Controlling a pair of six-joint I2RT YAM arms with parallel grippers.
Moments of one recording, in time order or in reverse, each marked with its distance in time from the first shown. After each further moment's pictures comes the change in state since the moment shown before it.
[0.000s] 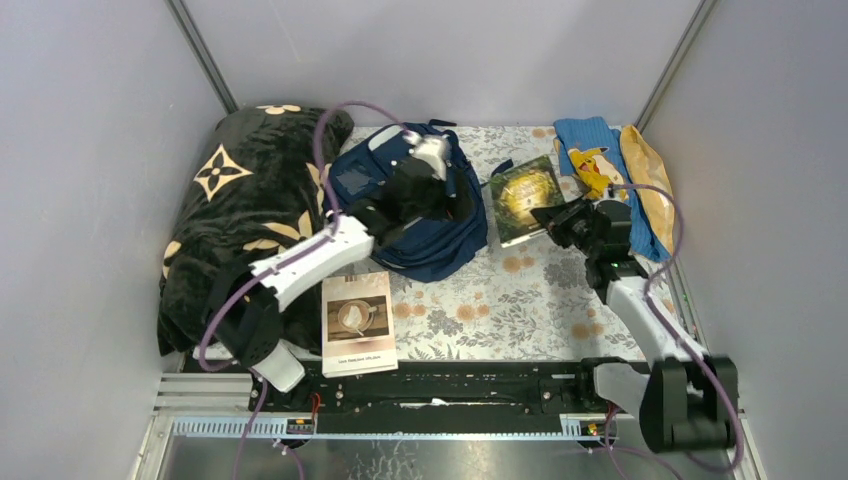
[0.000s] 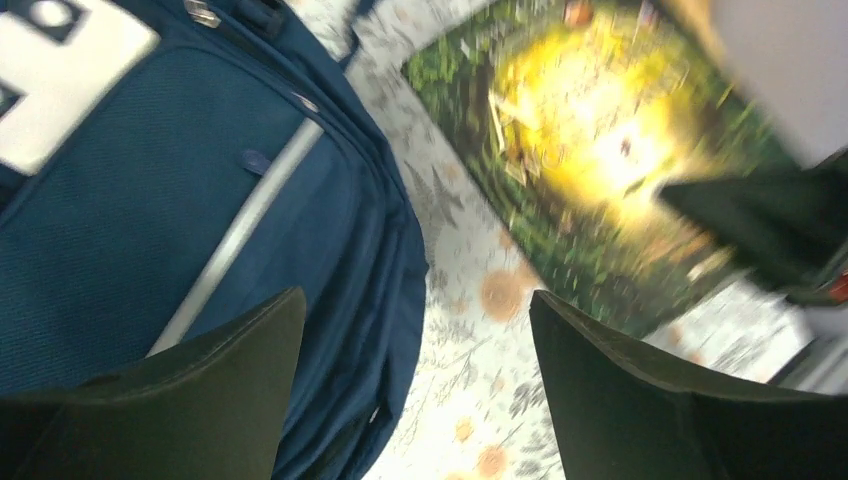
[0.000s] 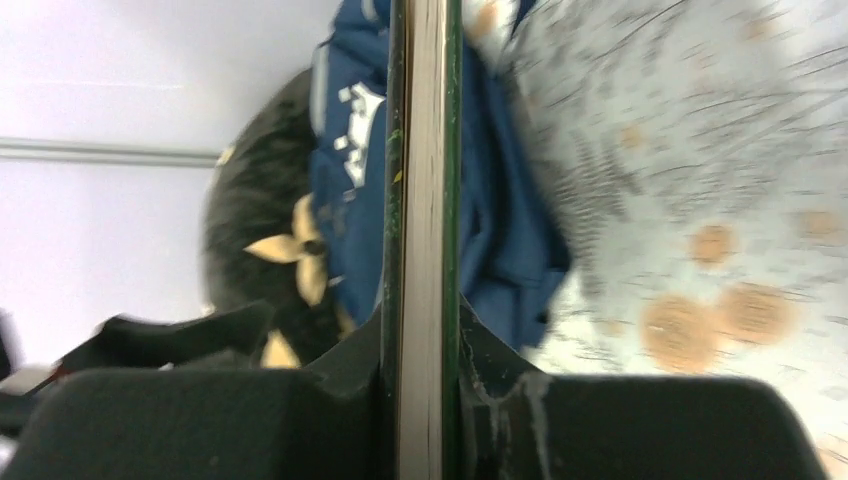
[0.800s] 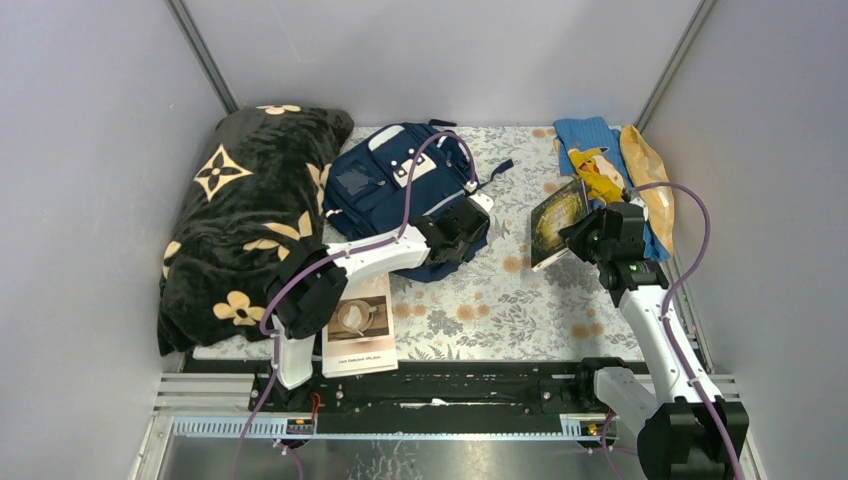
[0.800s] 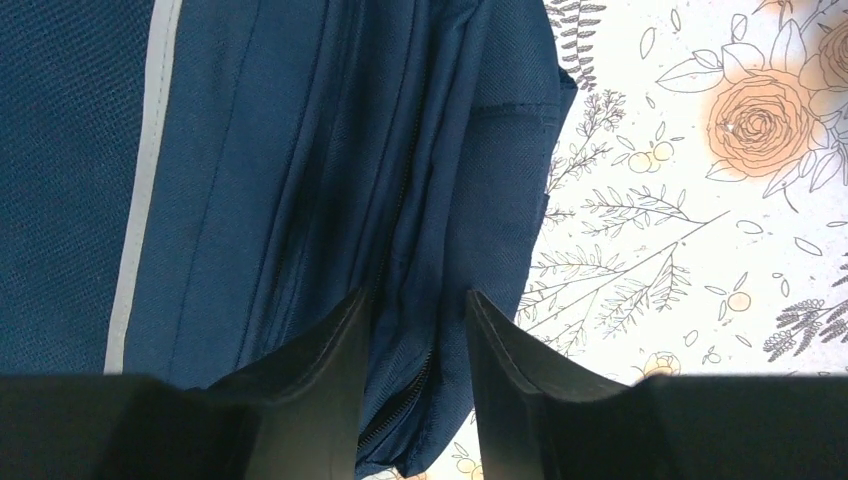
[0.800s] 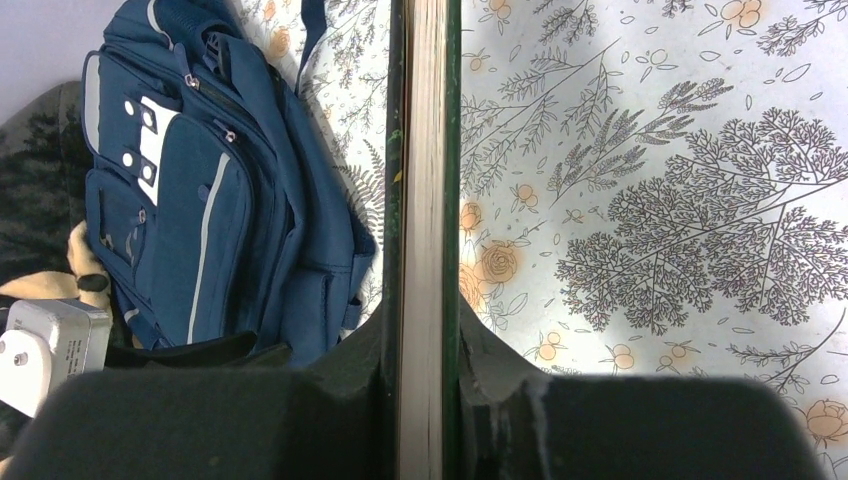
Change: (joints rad) left arm -0.229 0.348 0.176 -0.343 -0.337 0.348; right arm -0.034 -0.227 0.156 -0.659 0.319 -0.403
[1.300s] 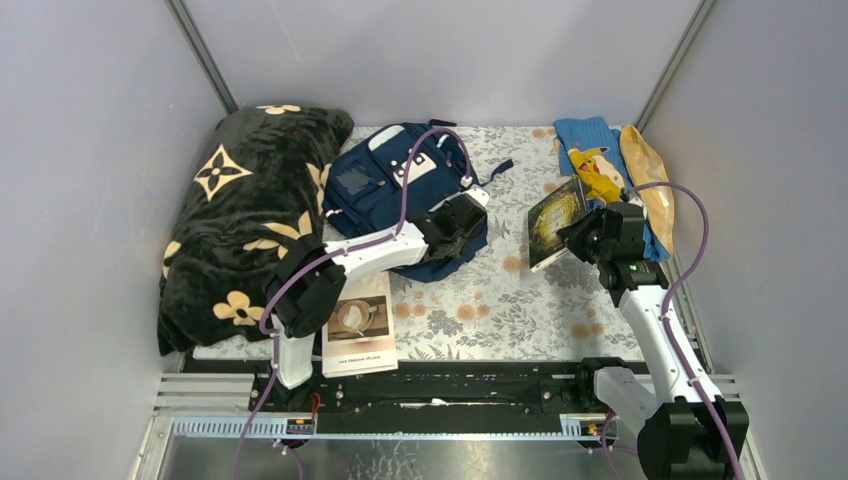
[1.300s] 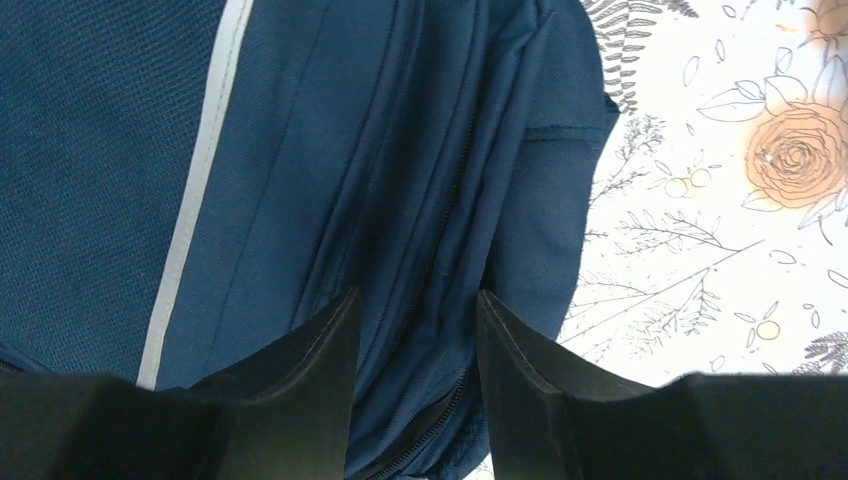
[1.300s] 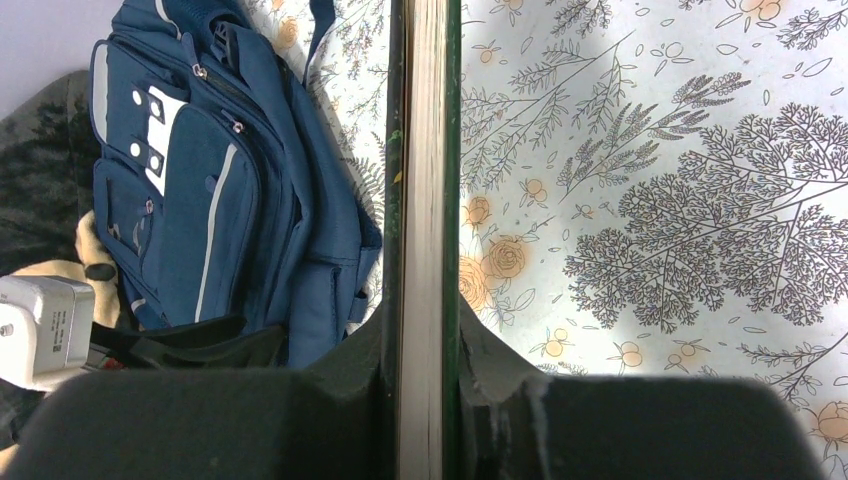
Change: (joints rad) left arm 0.014 0.000 0.010 -0.003 -0.040 -0.008; right arm 0.000 0.003 0.000 0.001 -0.026 0.000
